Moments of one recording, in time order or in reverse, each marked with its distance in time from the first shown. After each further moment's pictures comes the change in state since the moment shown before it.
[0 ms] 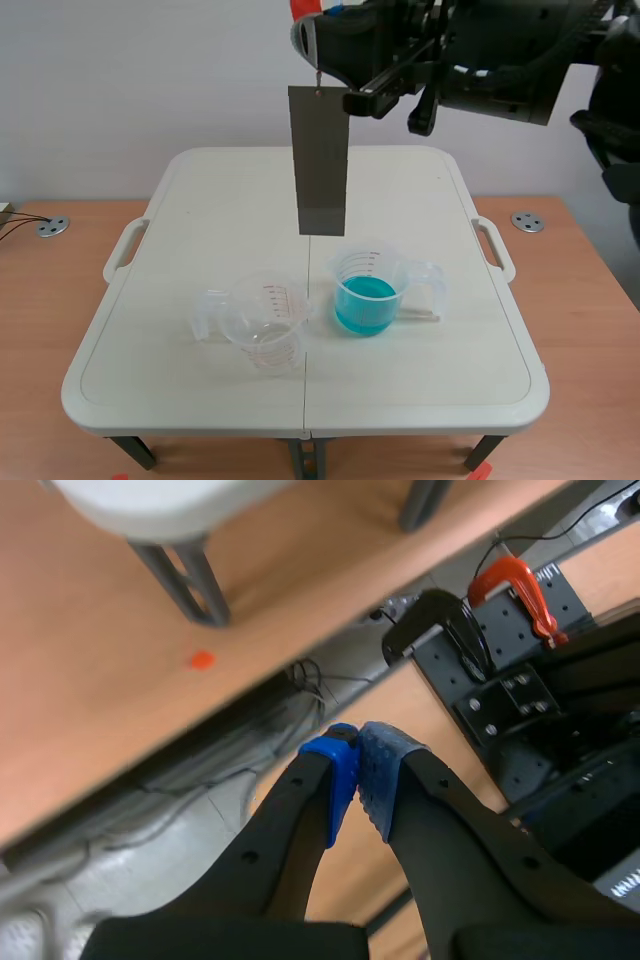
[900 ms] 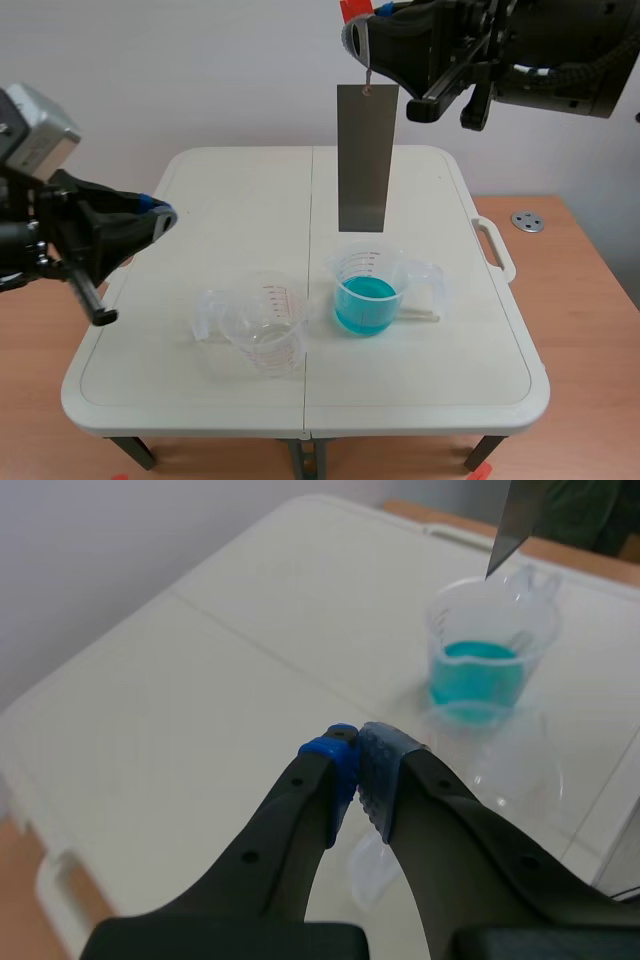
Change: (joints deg) left arm -54.4 -5.0 20.6 6.7 -7.5 -2.8 12.7; right arm -0.2 8.8 2.4 0.0 0.3 0.0 4.5
